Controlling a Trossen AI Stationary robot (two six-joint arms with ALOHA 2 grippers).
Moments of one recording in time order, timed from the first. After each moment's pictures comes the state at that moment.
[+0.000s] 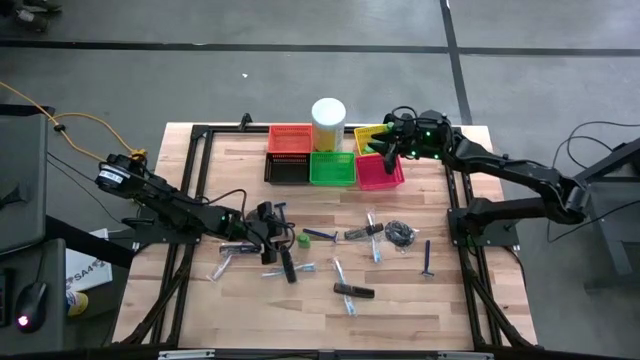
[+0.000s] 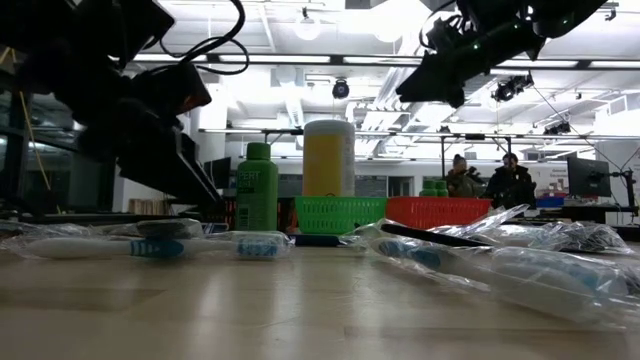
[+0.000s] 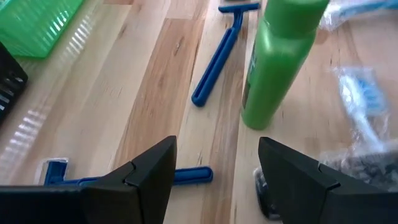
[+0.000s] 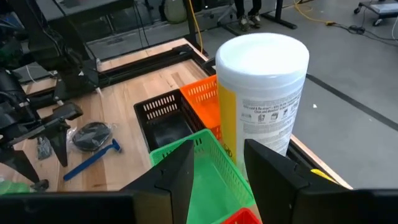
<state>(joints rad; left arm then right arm) -0.28 1.41 0.47 0.26 -0.38 -0.27 -0.60 1.11 0.76 0.01 -0.21 0.06</state>
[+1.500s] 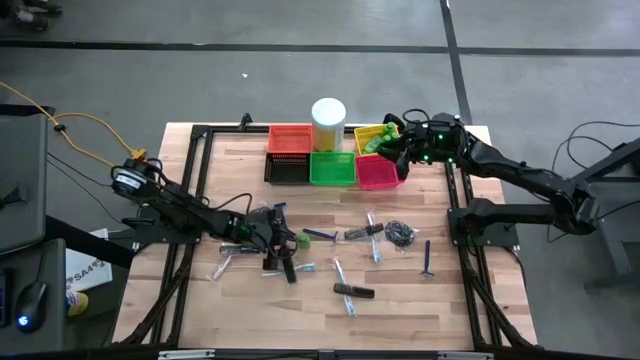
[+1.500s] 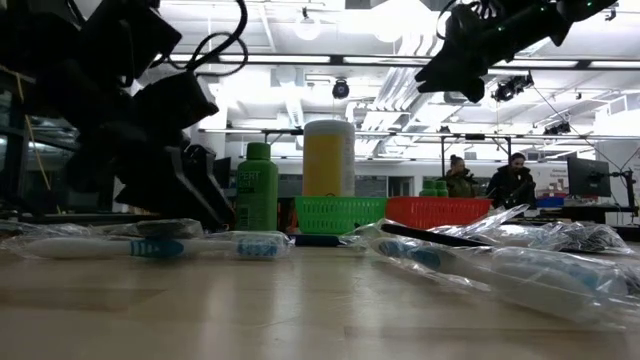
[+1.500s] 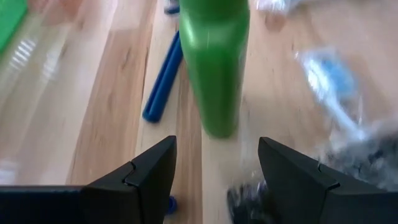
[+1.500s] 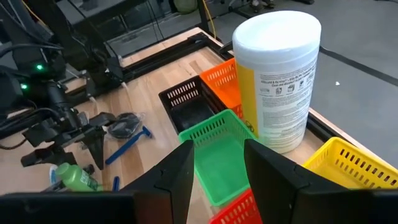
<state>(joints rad) -0.28 1.57 0.46 0.48 -0.27 -0.09 -0.59 0.97 0.76 -0.18 -0.27 0.16</state>
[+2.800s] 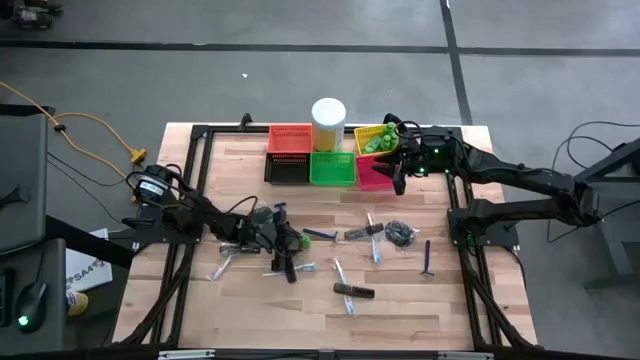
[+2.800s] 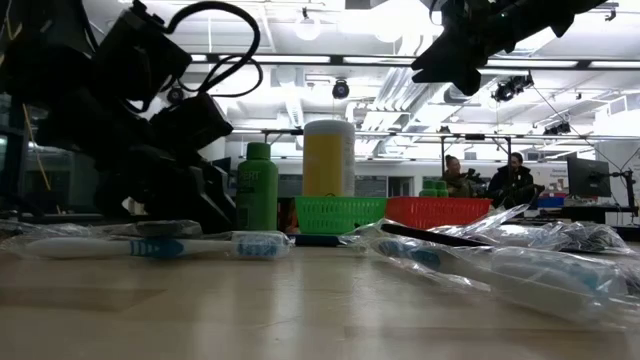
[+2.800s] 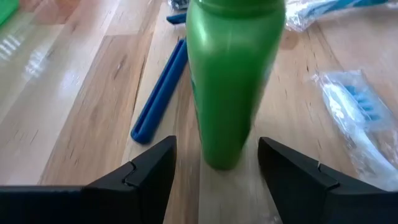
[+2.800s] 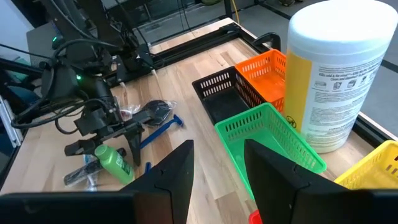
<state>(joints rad) -0.25 1.75 0.46 0.74 -0.26 -0.13 -0.42 0.97 0.76 -0.18 -0.20 0.19</state>
